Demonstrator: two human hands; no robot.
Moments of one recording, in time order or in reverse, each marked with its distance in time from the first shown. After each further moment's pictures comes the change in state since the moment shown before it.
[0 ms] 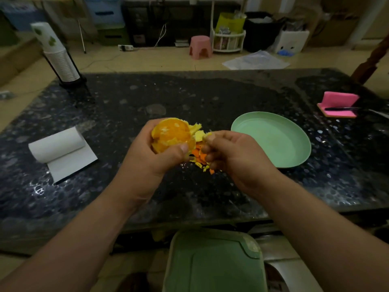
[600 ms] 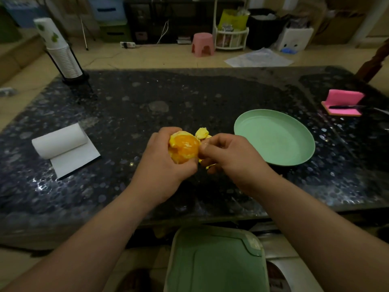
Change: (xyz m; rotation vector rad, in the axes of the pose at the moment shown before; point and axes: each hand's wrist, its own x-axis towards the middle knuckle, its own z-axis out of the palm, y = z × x) left_hand 0.002 -0.024 0.004 0.657 0.087 0.071; right_hand 0.001 0.009 0.004 -0.278 -0.018 0.014
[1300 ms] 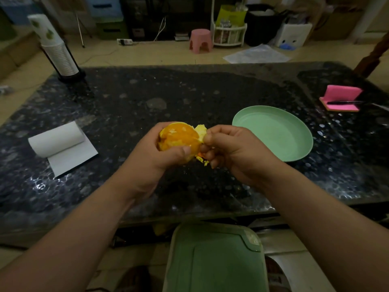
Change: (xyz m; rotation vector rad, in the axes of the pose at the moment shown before) left_hand 0.005 0.000 -0.015 -0.664 -0.222 -0.185; right_hand -0.003 -0.013 -0.009 0.309 -0.147 -0.005
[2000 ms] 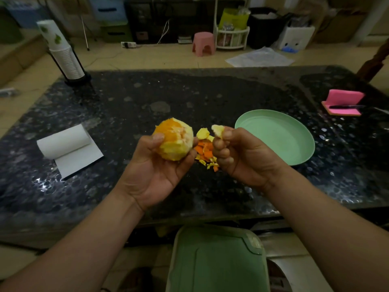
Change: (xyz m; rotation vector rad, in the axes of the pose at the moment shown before) left_hand -0.002 0.001 0.001 -0.888 -0.170 -0.244; right_hand 0.012 0.009 -0.016 0.490 -0.208 0.112
